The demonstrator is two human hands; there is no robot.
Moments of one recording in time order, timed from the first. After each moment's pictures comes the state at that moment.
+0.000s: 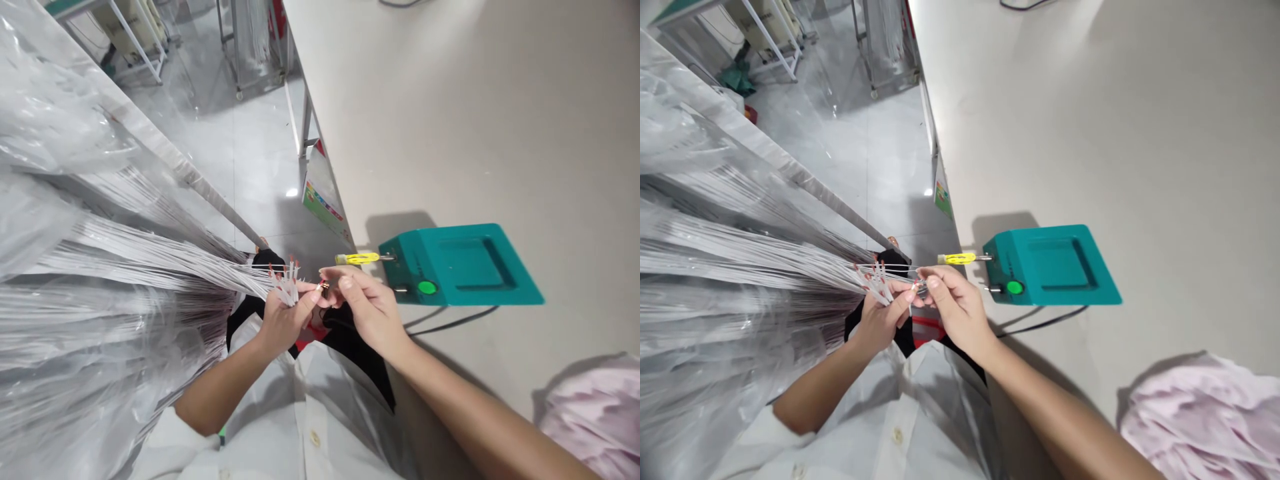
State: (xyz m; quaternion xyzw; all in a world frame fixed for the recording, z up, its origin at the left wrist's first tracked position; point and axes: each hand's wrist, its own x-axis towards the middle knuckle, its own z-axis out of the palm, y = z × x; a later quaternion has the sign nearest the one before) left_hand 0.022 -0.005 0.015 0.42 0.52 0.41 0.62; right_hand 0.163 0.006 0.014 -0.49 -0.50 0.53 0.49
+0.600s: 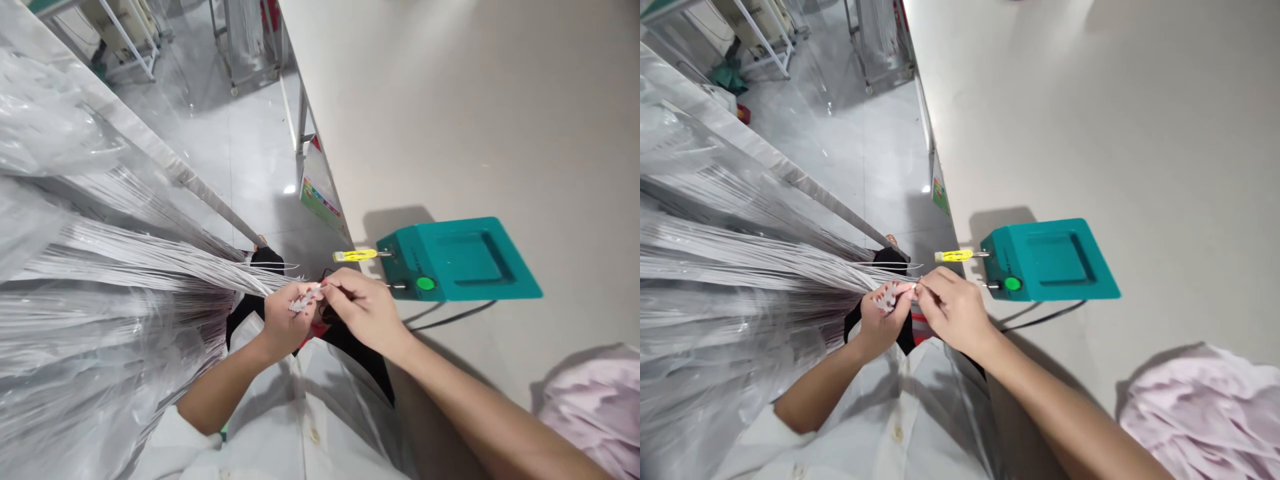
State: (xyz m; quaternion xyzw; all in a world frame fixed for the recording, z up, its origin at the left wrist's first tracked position) left_hand 0.023 -0.013 -0.002 0.55 0.60 0.39 0.44; right_hand 0.169 0.011 0.019 -0.50 -0.72 0.30 0.38
